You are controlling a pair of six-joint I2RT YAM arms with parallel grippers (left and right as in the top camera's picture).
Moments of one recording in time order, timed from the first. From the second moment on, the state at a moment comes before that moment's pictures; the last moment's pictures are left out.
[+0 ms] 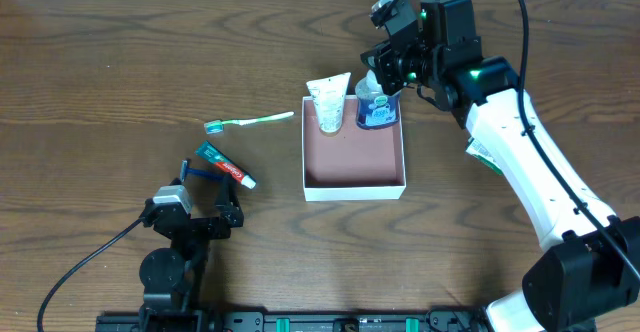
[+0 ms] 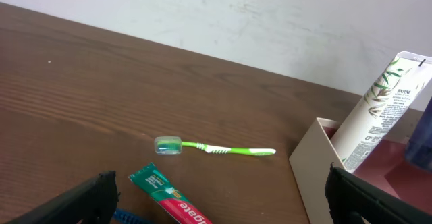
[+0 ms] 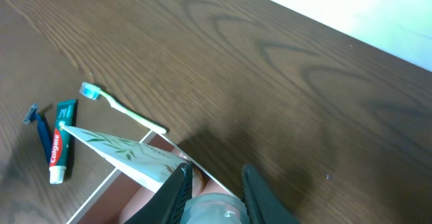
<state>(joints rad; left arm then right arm) -0.04 0.01 0.06 -0.20 0.02 -0.29 0.34 1.70 1.49 -0.50 -0.35 -0.09</state>
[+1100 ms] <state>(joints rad) -0.04 0.01 0.06 -0.20 0.02 -0.29 0.43 1.79 1.24 -0.11 -0.18 -0.07</state>
